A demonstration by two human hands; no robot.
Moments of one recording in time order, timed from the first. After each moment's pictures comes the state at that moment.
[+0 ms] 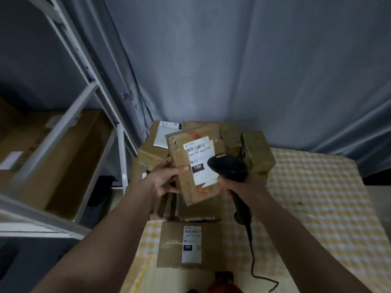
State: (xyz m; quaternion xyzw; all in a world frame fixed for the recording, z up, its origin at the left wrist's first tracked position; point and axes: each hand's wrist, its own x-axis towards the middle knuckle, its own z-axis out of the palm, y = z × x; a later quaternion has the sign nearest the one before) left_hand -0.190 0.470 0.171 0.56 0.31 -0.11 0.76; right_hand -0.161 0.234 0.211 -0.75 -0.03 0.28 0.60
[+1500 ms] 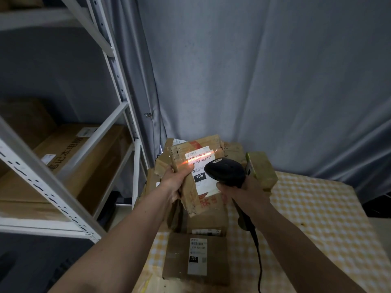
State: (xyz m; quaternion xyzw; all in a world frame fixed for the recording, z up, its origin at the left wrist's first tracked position) left_hand -0.243 0.456 0.212 0.55 0.35 0.03 0.75; right_hand -0.238 0.257 0.267 -0.76 -0.11 0.21 0.60
